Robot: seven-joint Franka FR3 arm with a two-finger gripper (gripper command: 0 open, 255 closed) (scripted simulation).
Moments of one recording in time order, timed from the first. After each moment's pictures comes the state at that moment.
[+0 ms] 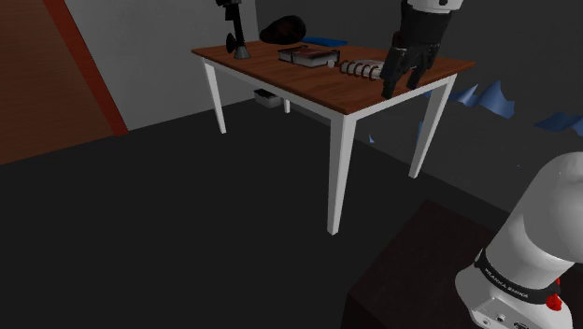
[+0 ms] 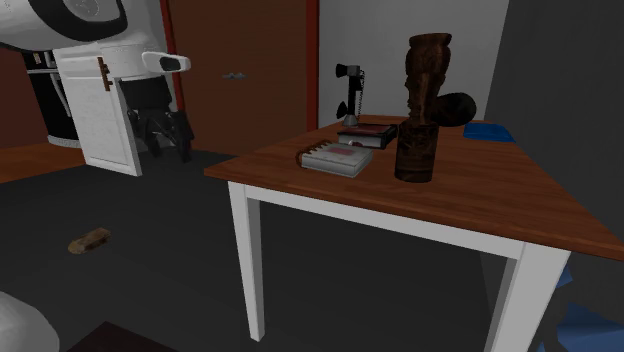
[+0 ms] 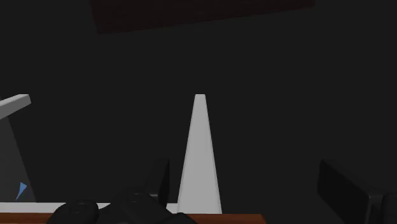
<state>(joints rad) -0.02 -0.82 0.05 -2.37 0.00 1.72 0.15</state>
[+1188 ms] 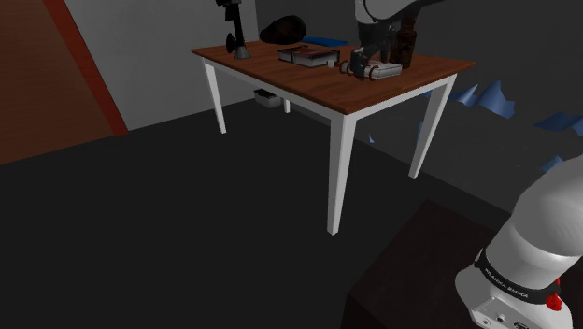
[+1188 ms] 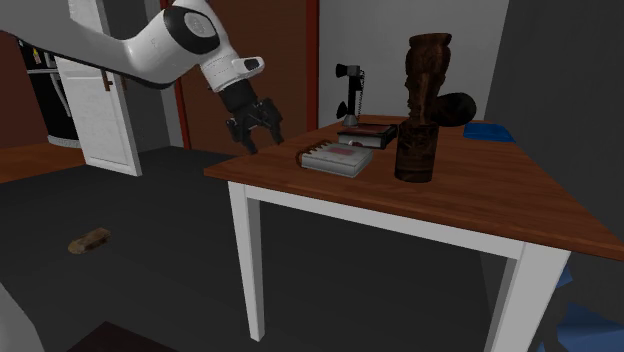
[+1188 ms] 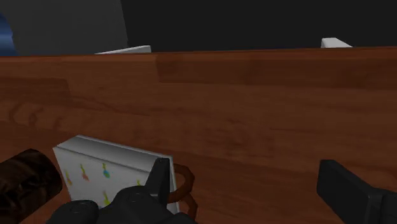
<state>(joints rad) -0.19 -0.31 0.11 -2.05 -0.42 1.88 0.18</state>
